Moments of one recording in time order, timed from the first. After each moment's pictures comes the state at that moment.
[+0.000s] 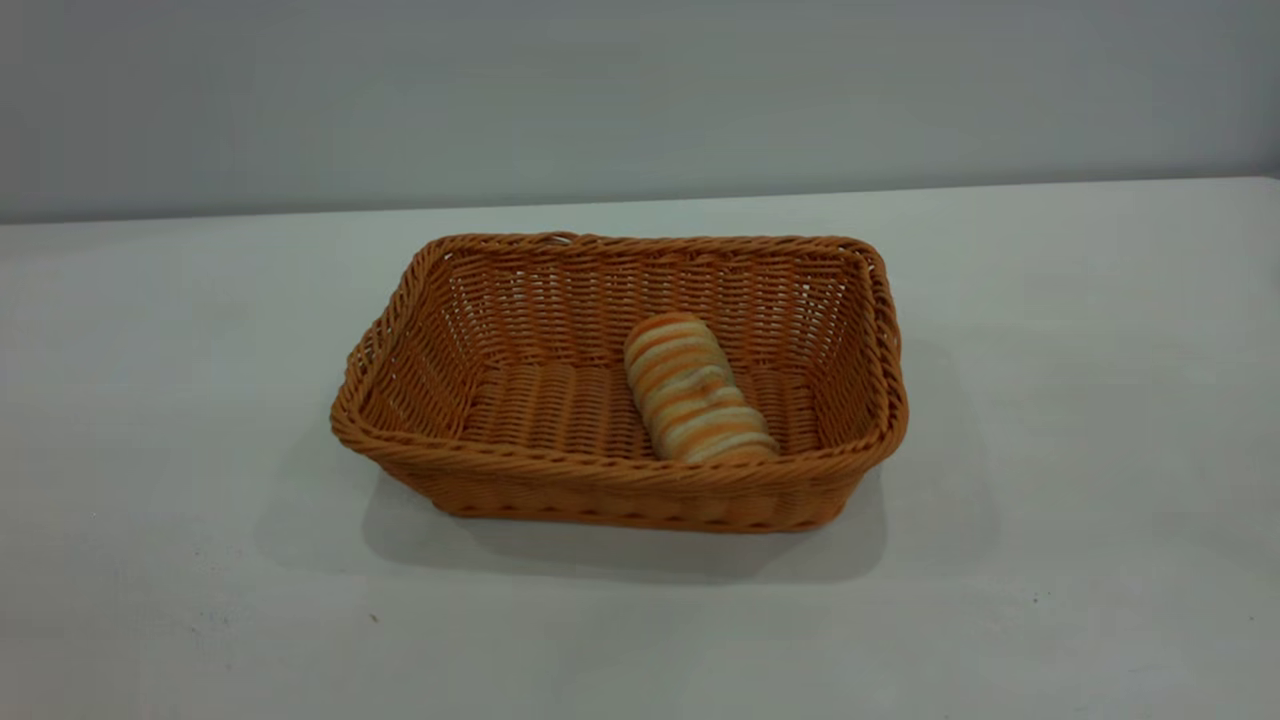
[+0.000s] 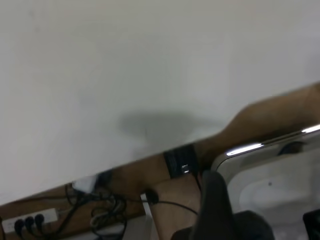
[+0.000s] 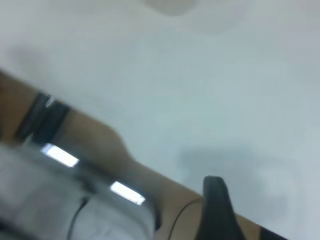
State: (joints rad) left arm -0.20 0.62 -0.62 0.00 1.15 0.06; right arm 0.23 0.73 -0.63 0.17 0.99 -0.27
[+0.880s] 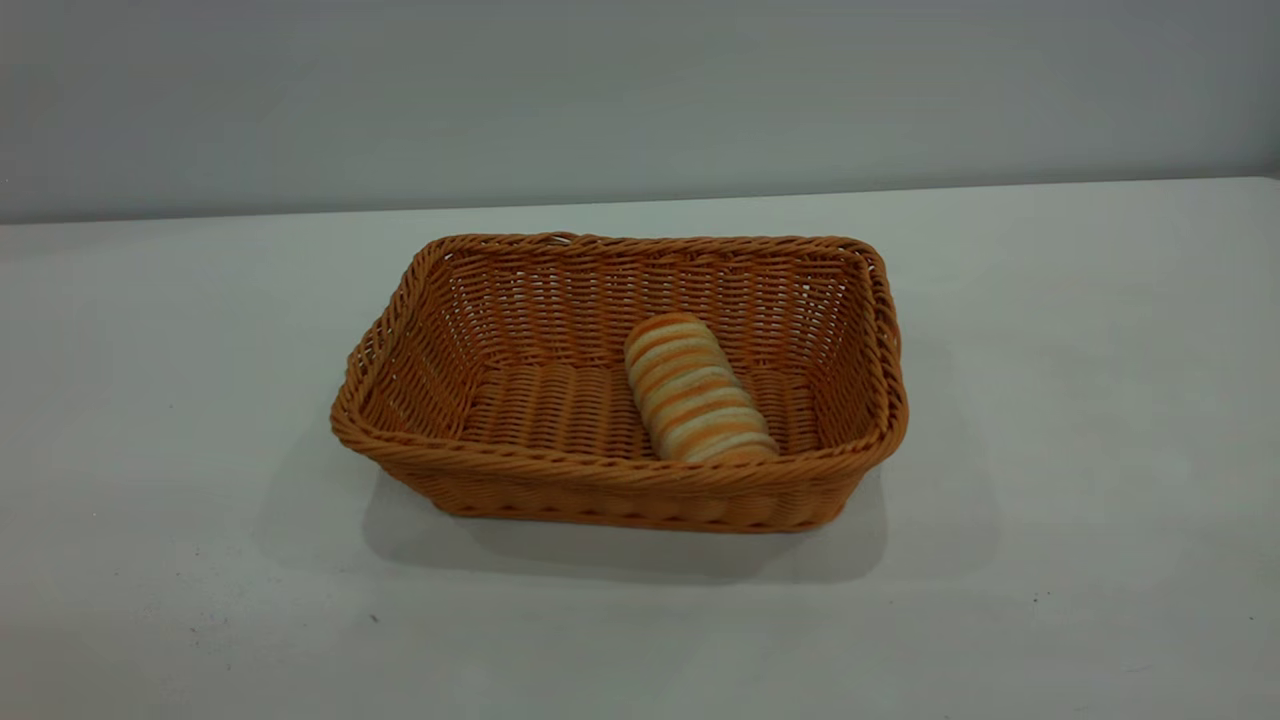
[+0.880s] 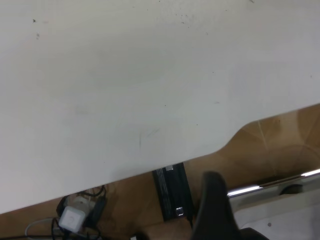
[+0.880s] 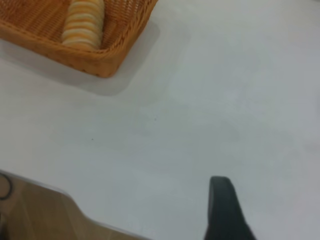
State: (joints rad) left arm -0.20 0.38 -0.49 -0.01 1.11 0.01; right arm 0.23 -0.02 -0.47 0.03 1.13 -0.12
